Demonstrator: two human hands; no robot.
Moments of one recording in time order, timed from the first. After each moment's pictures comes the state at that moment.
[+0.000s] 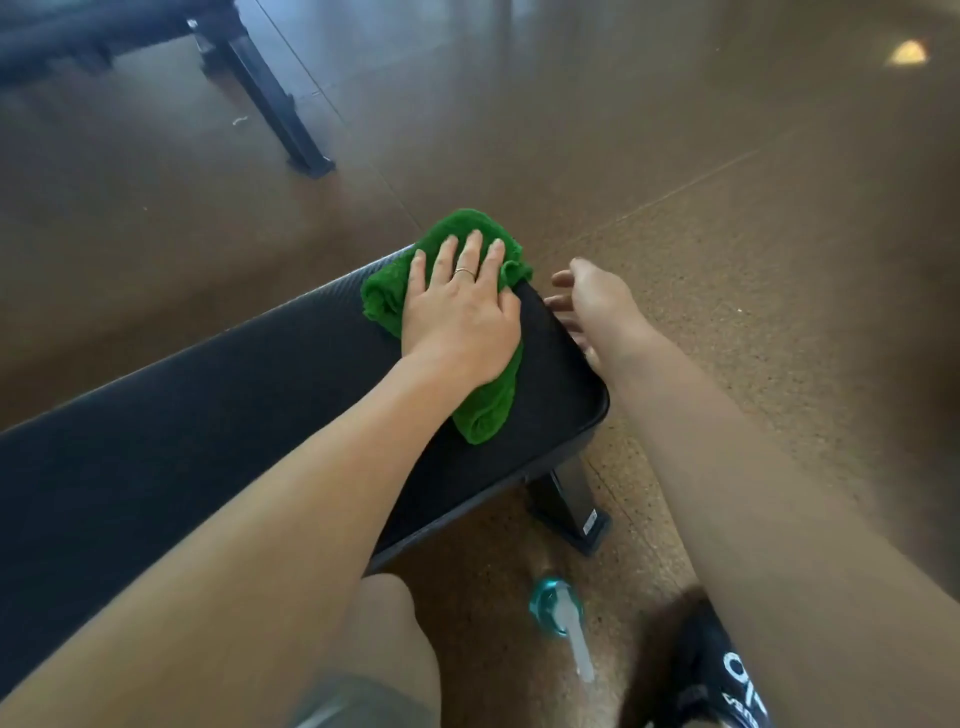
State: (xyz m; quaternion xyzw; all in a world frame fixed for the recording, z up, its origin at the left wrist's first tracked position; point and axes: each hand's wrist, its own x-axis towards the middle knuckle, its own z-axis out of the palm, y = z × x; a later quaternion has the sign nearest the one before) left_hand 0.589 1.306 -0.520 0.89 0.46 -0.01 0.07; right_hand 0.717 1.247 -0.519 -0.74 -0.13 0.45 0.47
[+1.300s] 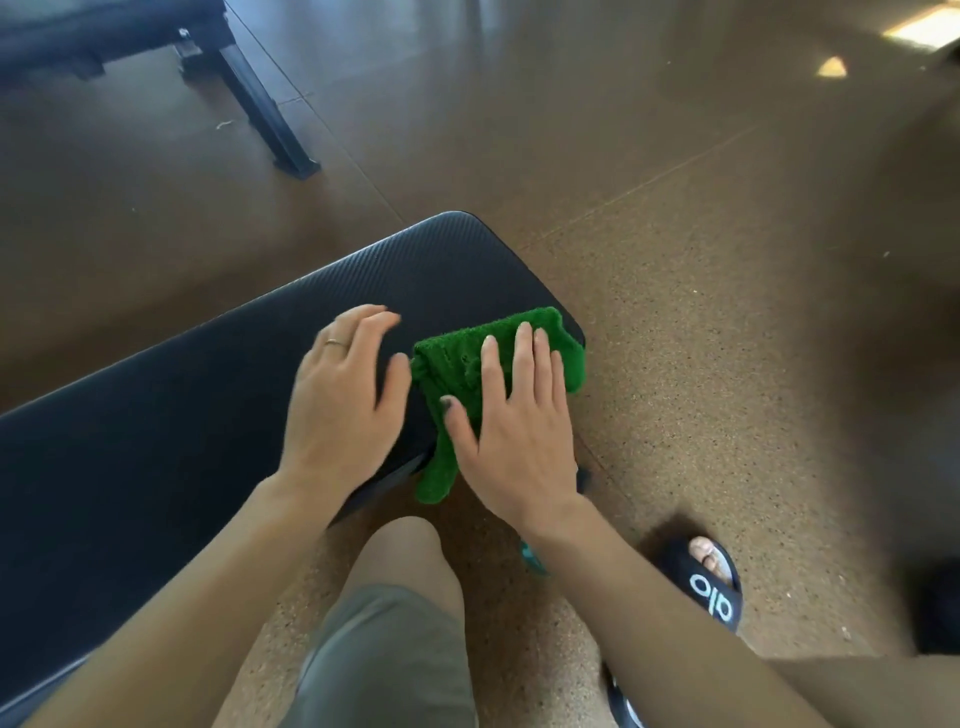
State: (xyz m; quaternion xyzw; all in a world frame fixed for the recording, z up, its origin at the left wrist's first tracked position) left_hand 0.423 1.226 -0.499 0.87 0.41 0.24 0.13; right_hand 0.561 1.117 -0.546 -0.83 -0.51 0.00 0.21
